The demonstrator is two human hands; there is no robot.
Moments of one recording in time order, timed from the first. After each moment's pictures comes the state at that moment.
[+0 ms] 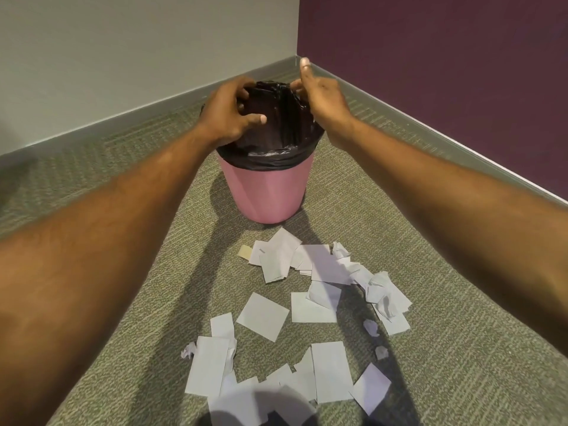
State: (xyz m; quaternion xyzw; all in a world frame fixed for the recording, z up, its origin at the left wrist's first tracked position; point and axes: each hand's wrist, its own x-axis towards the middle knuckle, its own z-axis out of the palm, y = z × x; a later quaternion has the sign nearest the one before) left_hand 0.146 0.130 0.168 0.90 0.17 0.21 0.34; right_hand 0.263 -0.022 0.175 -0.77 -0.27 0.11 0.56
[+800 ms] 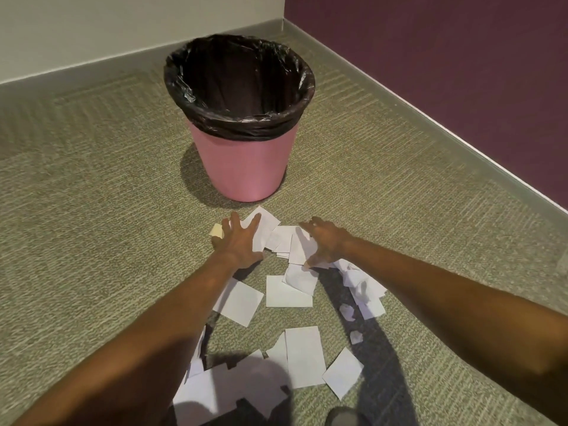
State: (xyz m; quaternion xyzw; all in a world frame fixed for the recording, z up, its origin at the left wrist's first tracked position) left_hand 0.081 0.023 -0.089 0.92 0.27 -0.20 0.18; right_hand 0.220 -0.155 -0.060 -0.86 -0.41 0.30 -0.09
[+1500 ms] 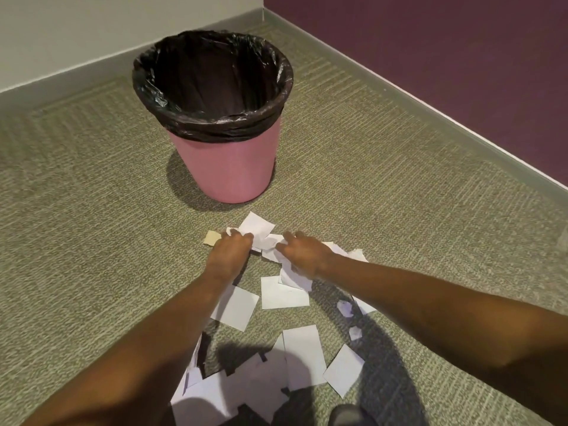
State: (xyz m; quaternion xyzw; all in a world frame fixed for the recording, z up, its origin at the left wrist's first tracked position) left_hand 0.078 0.013 -0.092 0.98 0.15 -0.14 0.01; right_hand 0.176 -0.153 -0.072 -0.81 -0.55 0.18 -0.11
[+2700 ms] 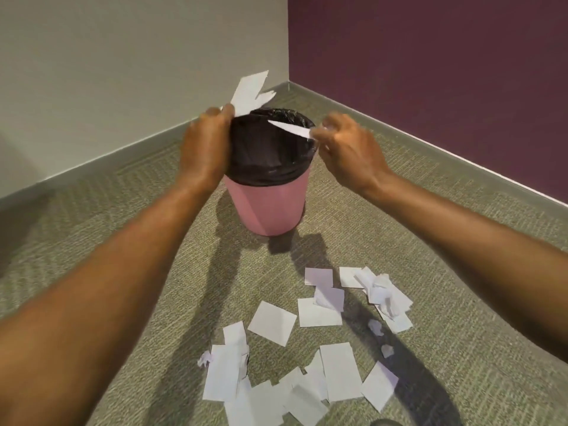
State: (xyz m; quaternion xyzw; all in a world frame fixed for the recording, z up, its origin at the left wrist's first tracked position) left_hand 0.087 0.101 0.196 0.93 0.18 0.32 -0.01; right_hand 0.203 -0.112 0.183 -0.85 -0.45 -0.17 0.21
